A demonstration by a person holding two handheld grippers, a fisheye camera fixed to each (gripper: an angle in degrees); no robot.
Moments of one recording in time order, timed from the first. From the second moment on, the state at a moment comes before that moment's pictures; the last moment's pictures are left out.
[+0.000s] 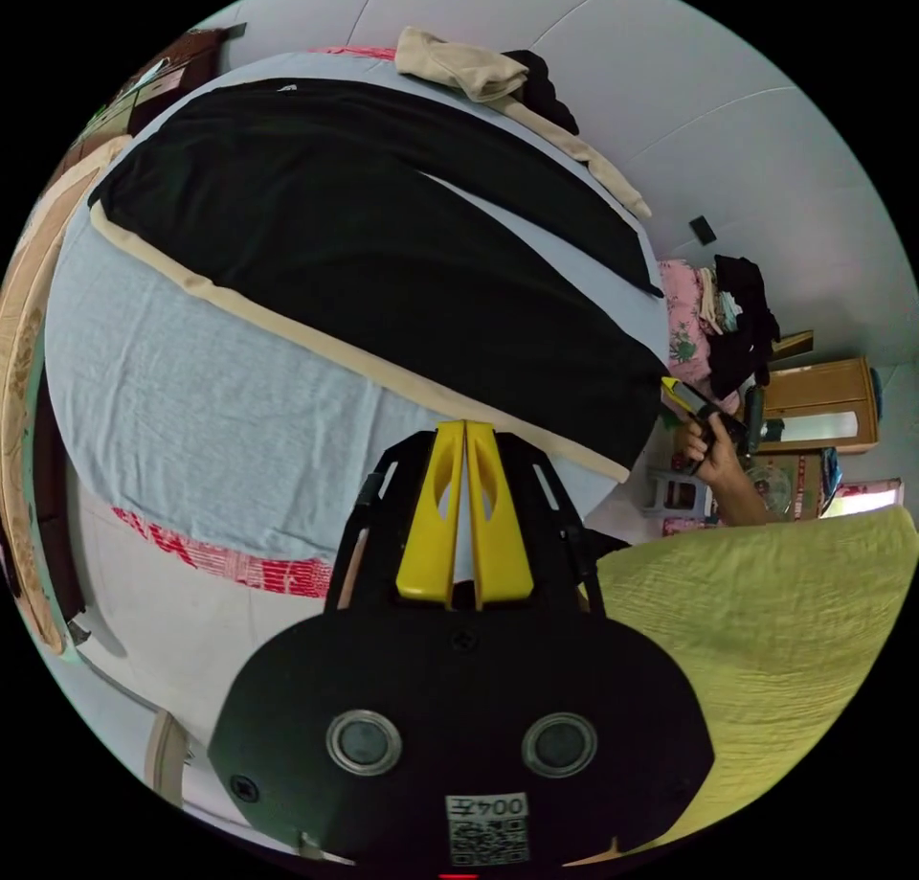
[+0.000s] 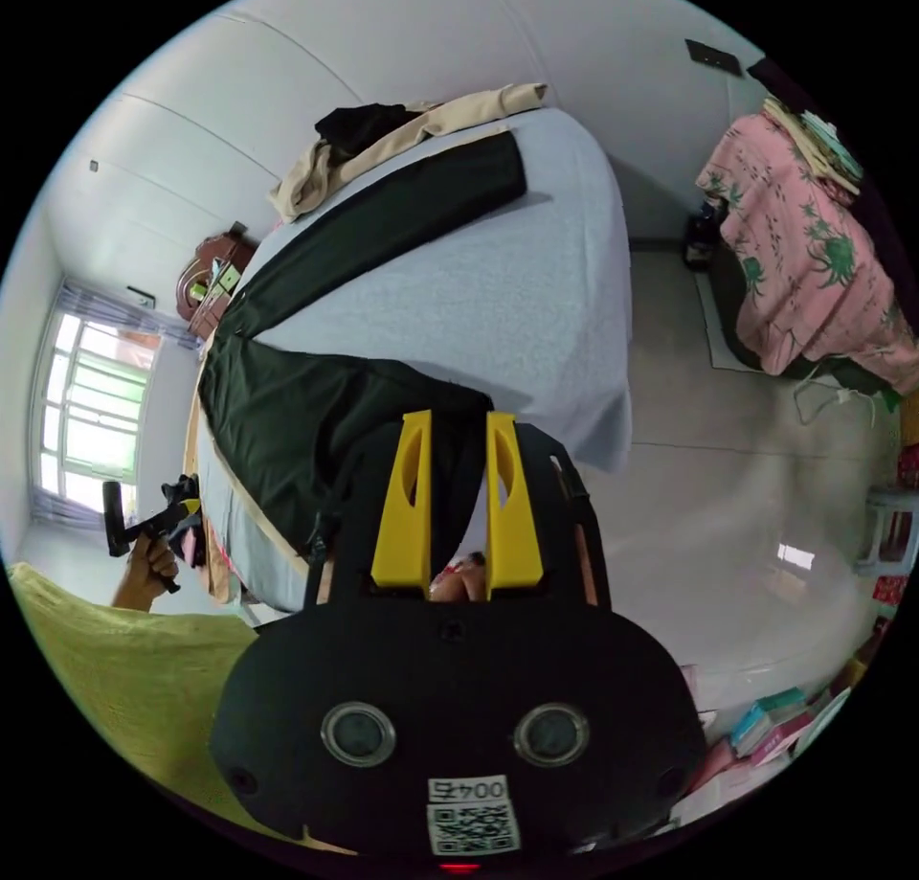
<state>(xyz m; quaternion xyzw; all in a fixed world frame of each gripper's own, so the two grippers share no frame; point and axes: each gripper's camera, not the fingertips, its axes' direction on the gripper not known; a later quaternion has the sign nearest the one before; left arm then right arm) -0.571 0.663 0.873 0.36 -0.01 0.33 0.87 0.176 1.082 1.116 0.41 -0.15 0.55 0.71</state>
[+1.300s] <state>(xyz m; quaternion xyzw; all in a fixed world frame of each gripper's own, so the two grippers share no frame) -0.308 0.663 1.179 0.37 0.04 0.19 0.91 0.640 1.039 0.936 0.14 0.04 0.23 0.96</state>
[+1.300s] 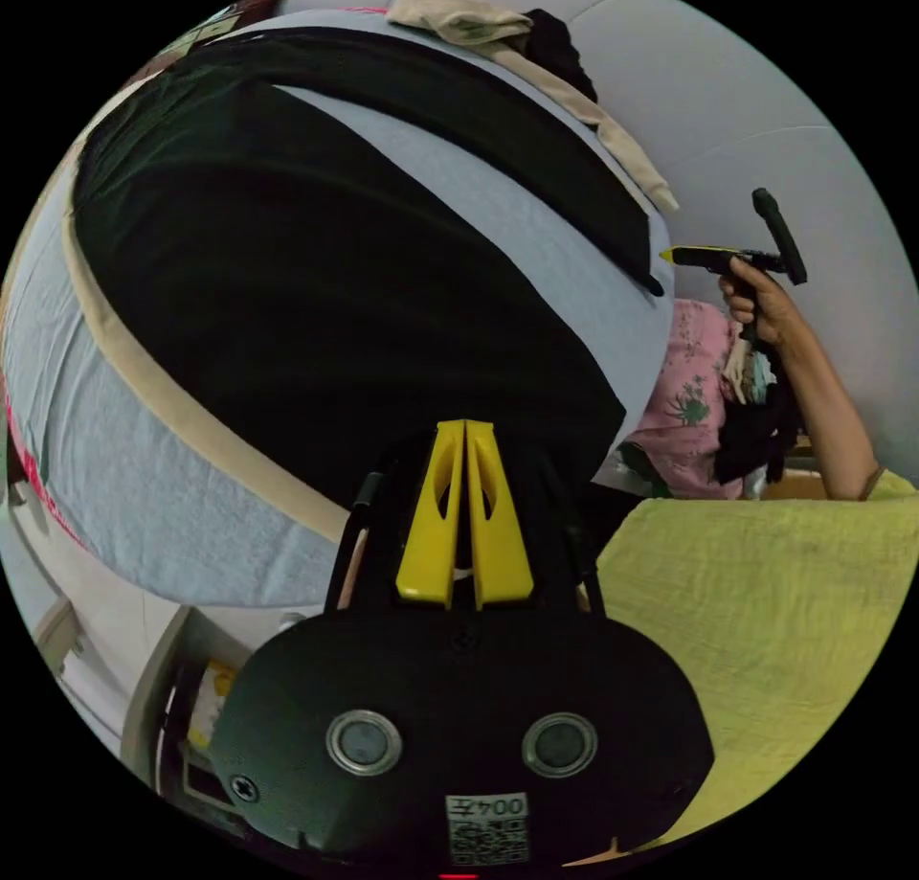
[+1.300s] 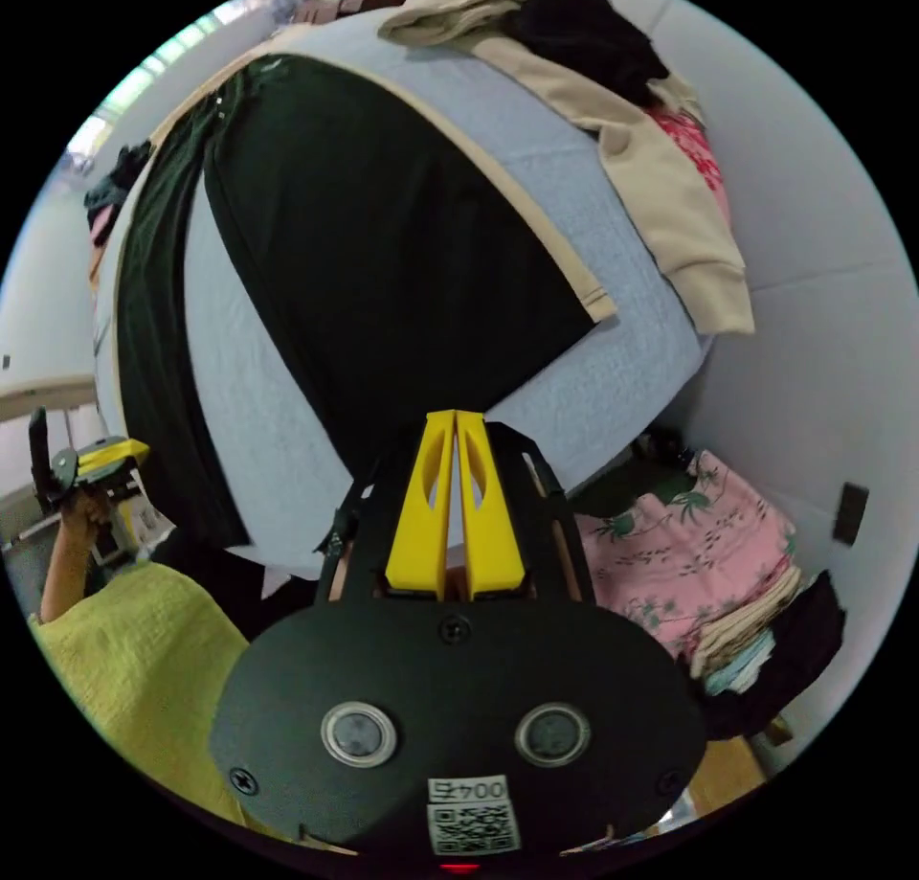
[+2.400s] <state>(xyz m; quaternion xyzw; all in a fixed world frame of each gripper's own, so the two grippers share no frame) -0.320 0.590 1.321 0.36 0.10 0.11 0.92 0.775 0.855 0.992 -0.02 0.21 0.07 0.97</state>
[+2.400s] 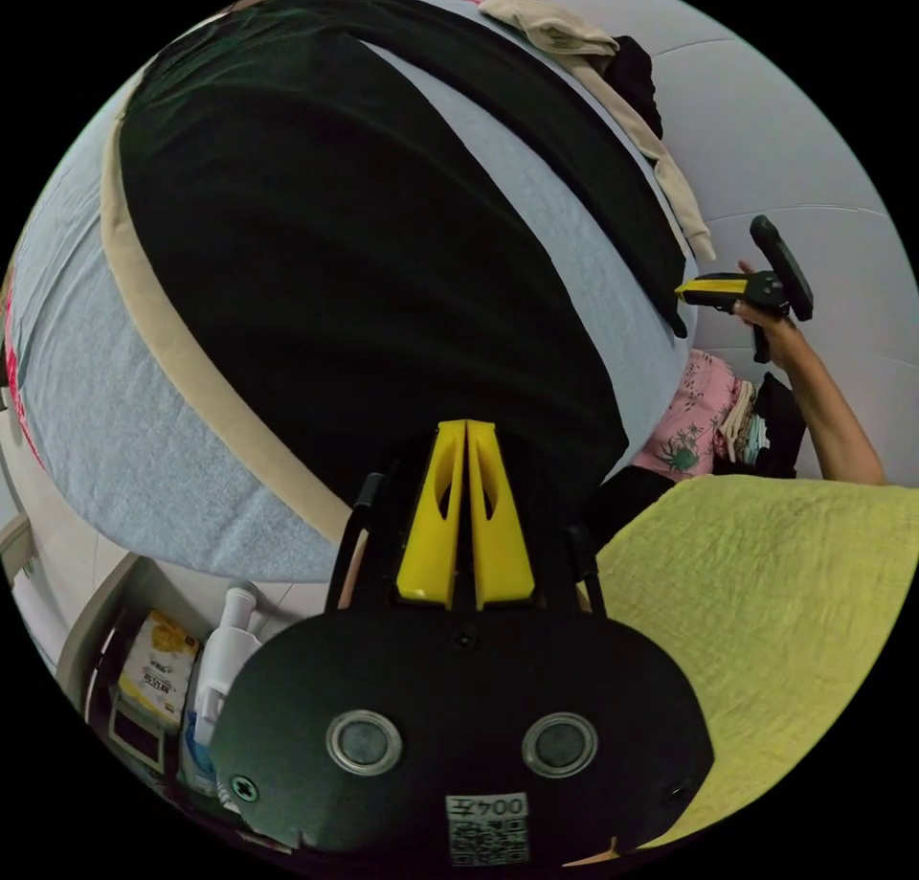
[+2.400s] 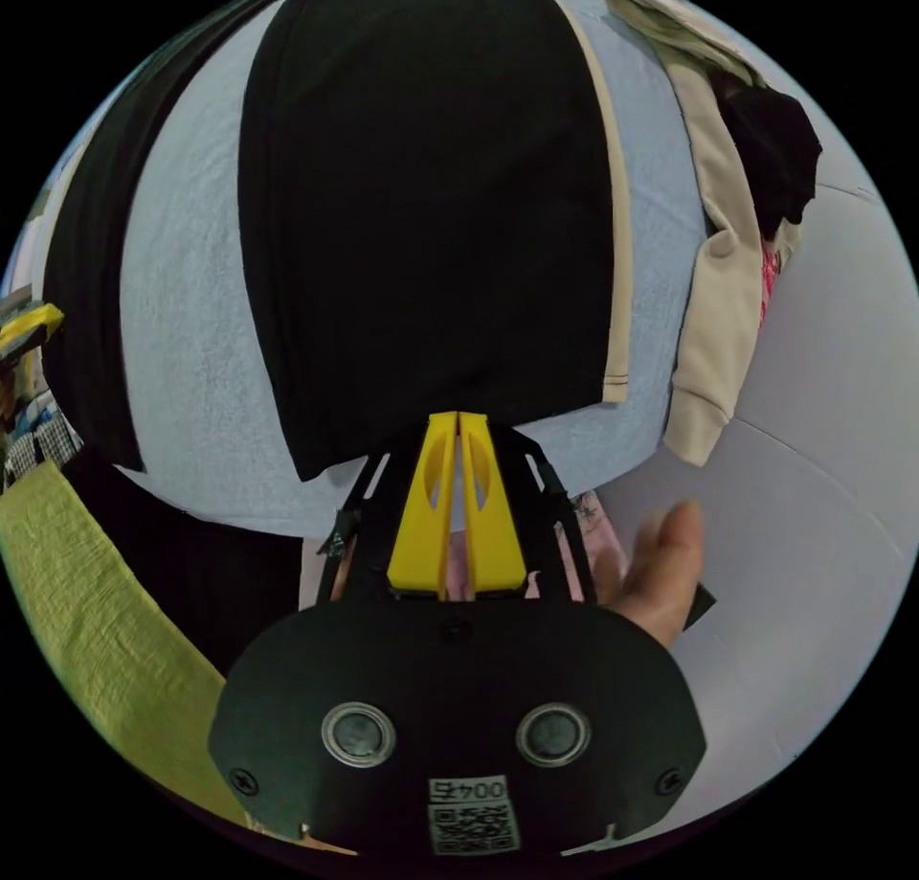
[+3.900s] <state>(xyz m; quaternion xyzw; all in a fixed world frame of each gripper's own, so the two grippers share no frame) -0.054 0.462 1.422 0.44 0.17 0.03 0.88 1.044 0.835 0.985 0.00 0.10 -0.12 0.99</state>
